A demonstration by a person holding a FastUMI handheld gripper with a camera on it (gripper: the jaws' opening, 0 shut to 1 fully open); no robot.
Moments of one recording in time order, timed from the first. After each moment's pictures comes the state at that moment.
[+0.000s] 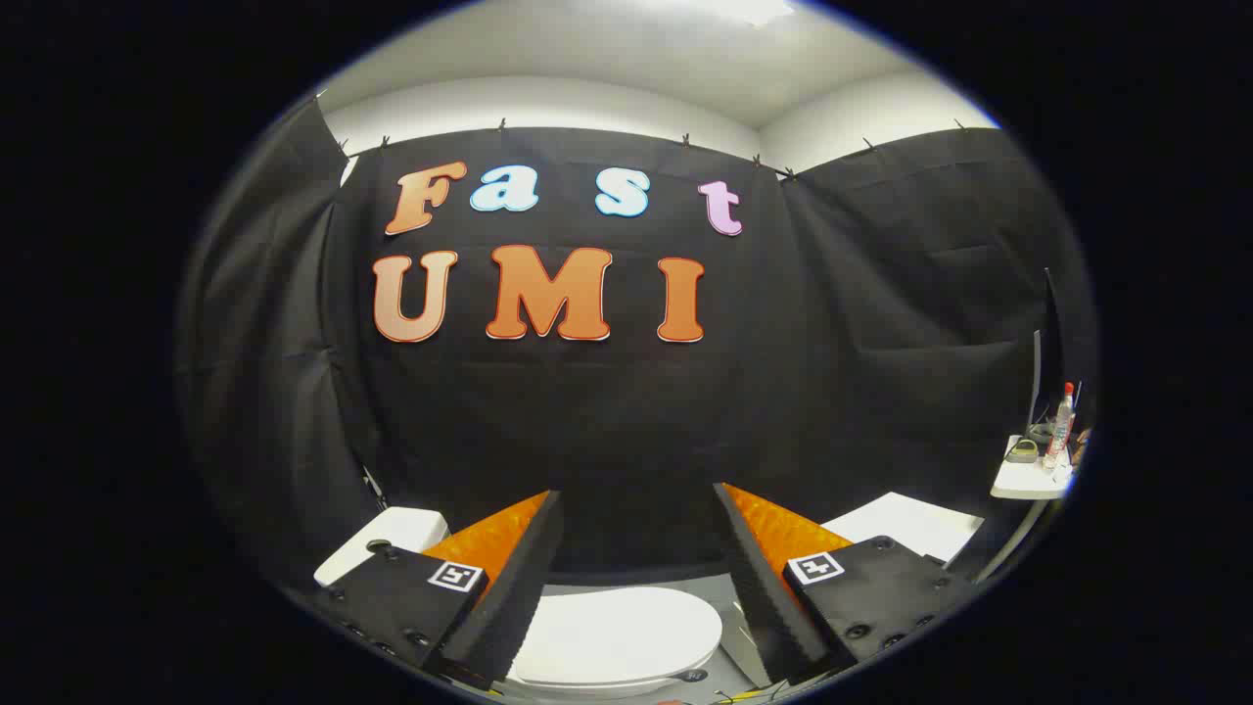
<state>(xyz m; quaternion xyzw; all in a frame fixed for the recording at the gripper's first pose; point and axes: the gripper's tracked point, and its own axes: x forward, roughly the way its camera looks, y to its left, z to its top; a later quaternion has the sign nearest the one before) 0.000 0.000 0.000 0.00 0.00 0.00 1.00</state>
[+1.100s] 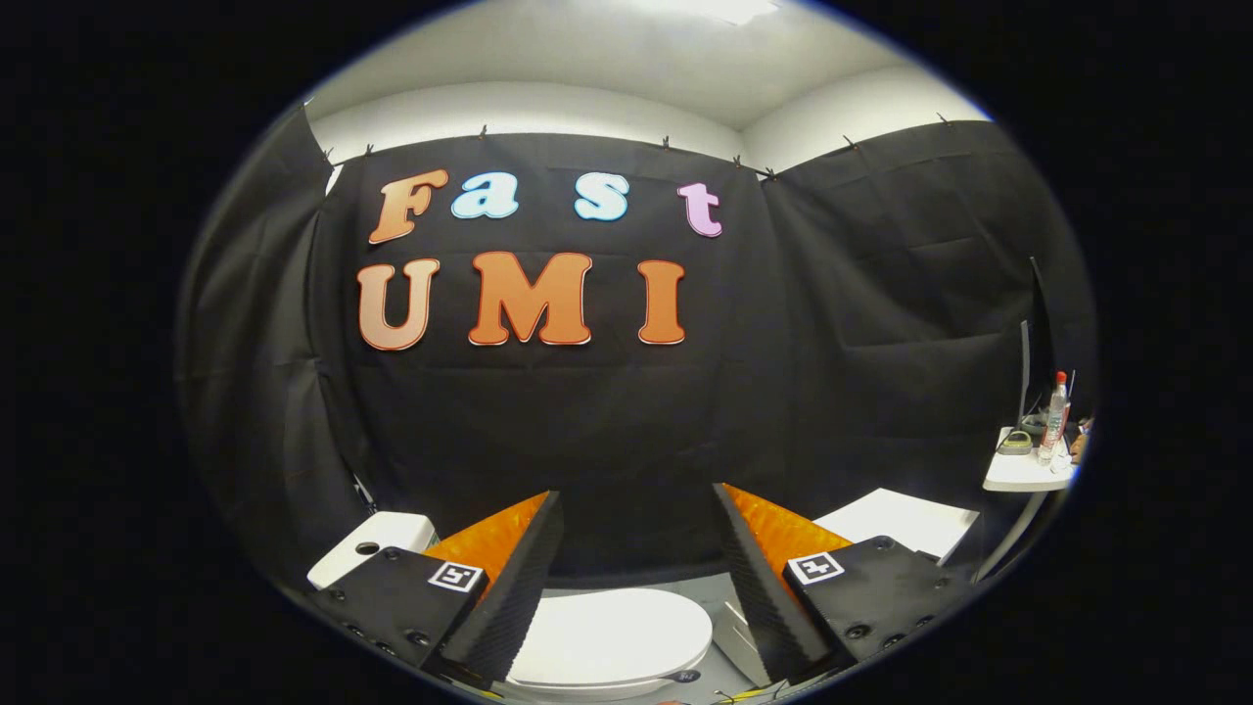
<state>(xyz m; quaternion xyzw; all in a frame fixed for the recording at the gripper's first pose) -0.005 -0.034 -0.002 0.01 -0.01 -0.01 1.00</state>
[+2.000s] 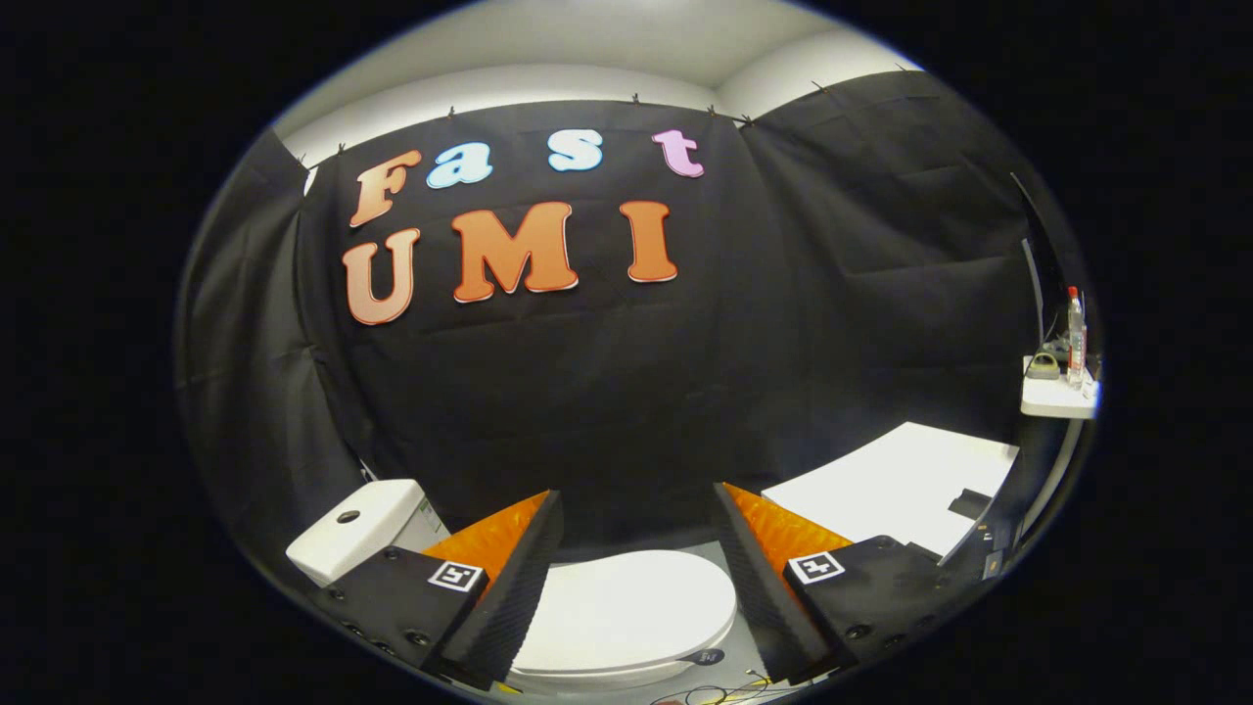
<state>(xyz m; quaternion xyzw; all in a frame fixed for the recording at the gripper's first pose) 0.038 -0.076 -0.142 0.07 0.06 0.00 1.00</state>
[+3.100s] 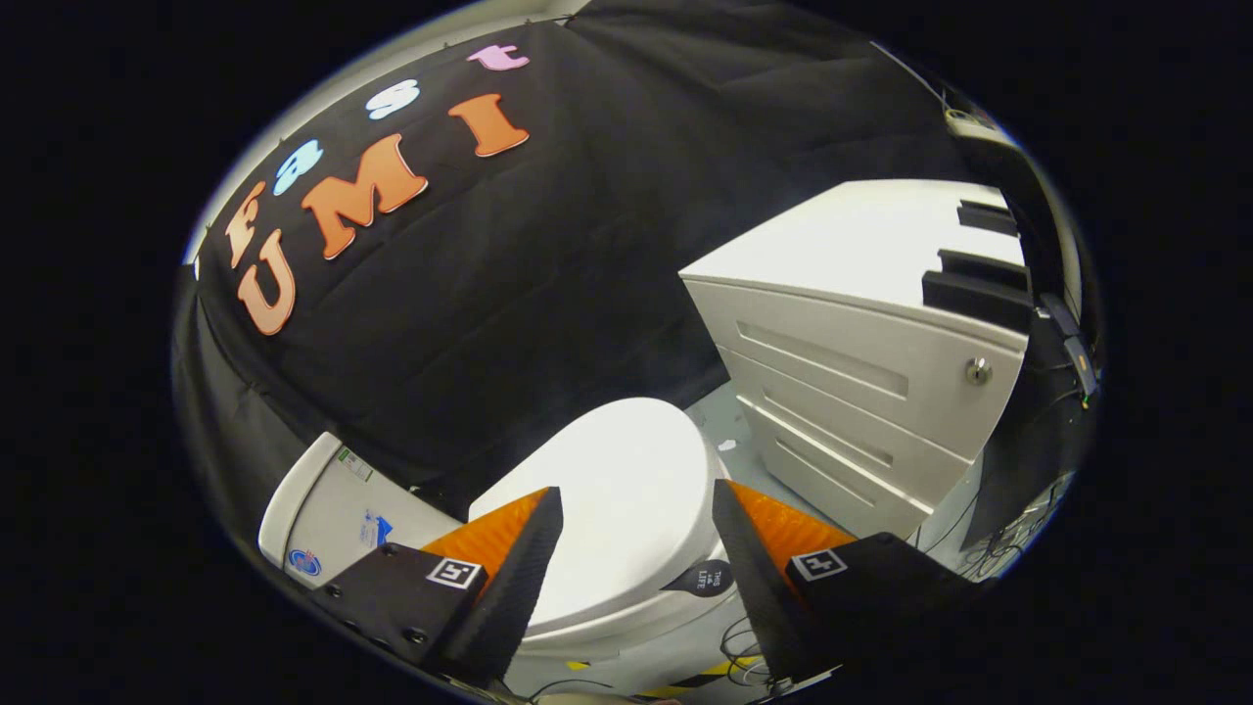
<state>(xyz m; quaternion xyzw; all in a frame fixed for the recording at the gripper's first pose) 0.067 -0.161 -0.448 0.28 0.24 -0.04 0.93</state>
